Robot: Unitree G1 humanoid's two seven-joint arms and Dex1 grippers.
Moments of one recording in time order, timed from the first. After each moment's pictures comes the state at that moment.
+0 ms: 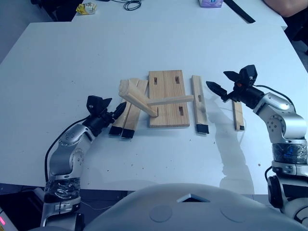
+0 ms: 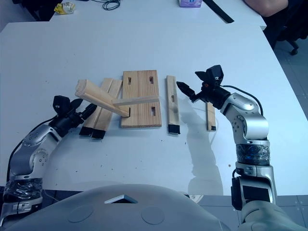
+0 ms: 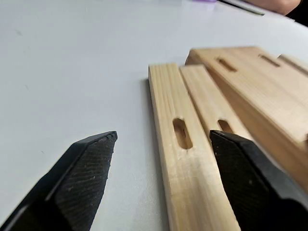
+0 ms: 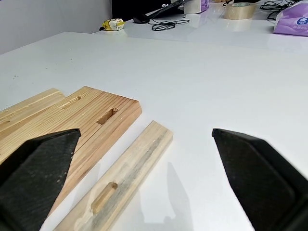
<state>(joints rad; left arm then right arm) 0.13 0.42 0.15 -0.19 -0.42 0.47 -0.43 -0.20 -0.50 -0.10 -0.02 0.43 0.53 0.66</state>
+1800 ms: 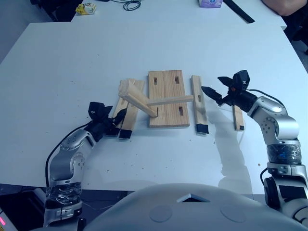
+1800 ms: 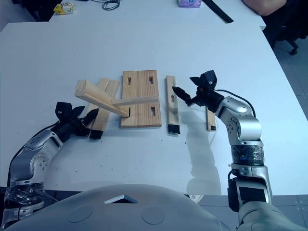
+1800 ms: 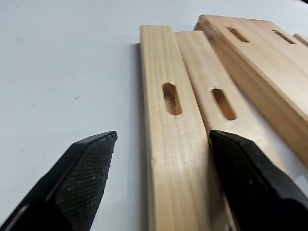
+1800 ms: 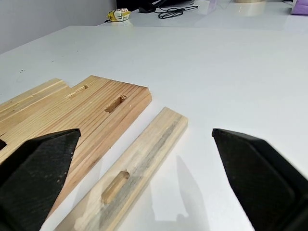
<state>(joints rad) 0.21 0.40 0.21 -0.26 -0.44 0.56 -0.44 -0.18 -0.47 -0.08 0.01 0.41 0.52 0.69</state>
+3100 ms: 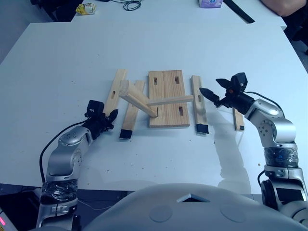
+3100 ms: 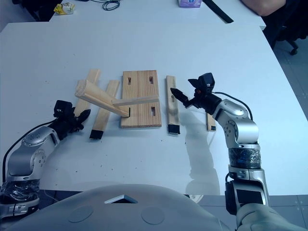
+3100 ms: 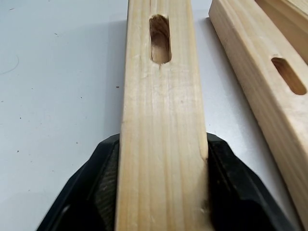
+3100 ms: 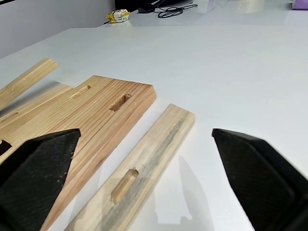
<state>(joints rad) 0.17 0.46 0.14 -0.29 -0.32 0.66 -0.35 -0.15 -0.44 -0.08 -0.03 0.42 0.54 0.66</state>
